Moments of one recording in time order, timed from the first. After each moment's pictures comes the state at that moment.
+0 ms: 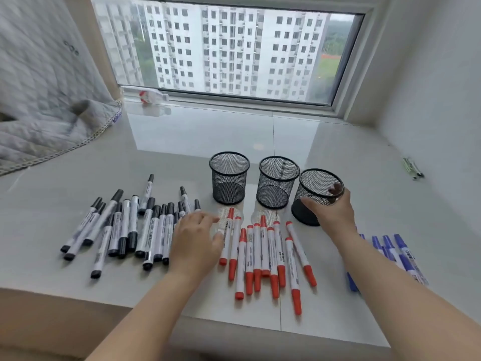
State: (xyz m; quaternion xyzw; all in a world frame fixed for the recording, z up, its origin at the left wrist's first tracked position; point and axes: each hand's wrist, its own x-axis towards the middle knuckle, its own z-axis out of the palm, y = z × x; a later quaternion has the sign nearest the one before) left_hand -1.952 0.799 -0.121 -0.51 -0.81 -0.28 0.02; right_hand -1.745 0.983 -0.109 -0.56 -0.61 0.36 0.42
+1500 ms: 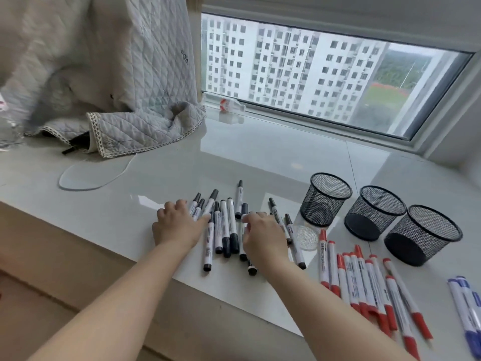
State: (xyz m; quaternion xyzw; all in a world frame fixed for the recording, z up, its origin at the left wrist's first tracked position) left_hand -2.149 0.713 -0.126 -0.25 -0.94 -0.21 -0.05; right_hand -2.001 0.796 -0.101 -0.36 -0.91 0.17 0.14
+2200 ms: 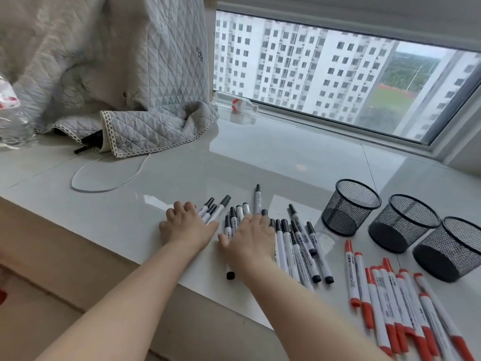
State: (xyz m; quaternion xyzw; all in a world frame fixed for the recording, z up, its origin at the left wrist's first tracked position) left_hand -2.178 0.712 -0.131 -0.26 -0.95 -0.16 -0.06; right_hand -2.070 0.768 -0.117 -0.43 -0.90 0.05 0.01
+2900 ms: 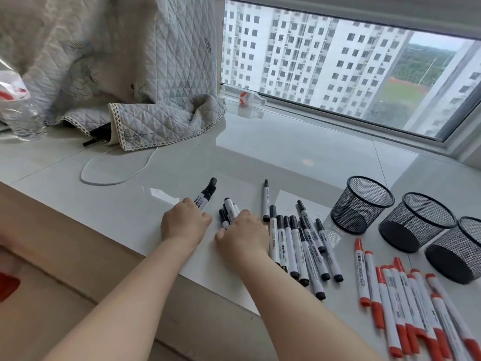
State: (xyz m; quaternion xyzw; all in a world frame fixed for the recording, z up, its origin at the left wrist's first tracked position) left_hand -2.190 0.699 -0.129 -0.27 -0.95 -0.16 0.00; right_hand -2.091 0.757 -0.116 -0.45 -0.88 0.16 0.03
